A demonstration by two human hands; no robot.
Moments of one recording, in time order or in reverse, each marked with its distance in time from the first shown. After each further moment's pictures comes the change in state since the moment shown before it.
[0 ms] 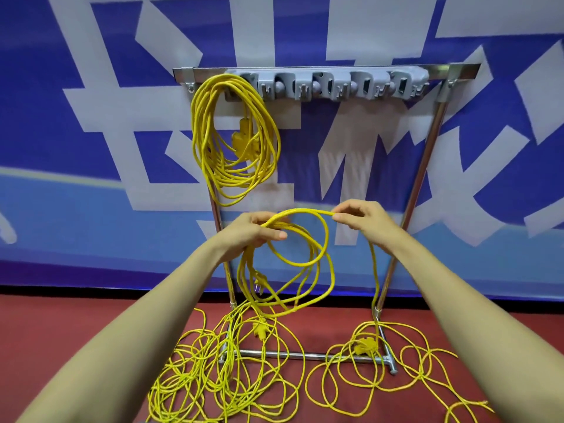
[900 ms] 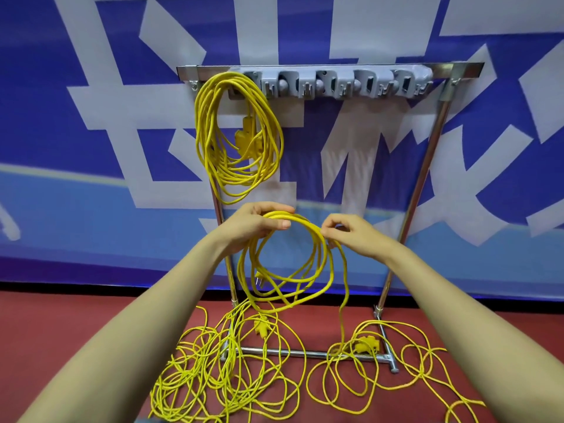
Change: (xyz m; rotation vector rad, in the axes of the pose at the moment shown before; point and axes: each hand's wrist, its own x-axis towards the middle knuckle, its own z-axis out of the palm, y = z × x) left_hand -0.006 0.017 0.004 -0.061 0.042 0.046; right_hand -0.009 -0.003 0.025 -0.089 -0.253 0.001
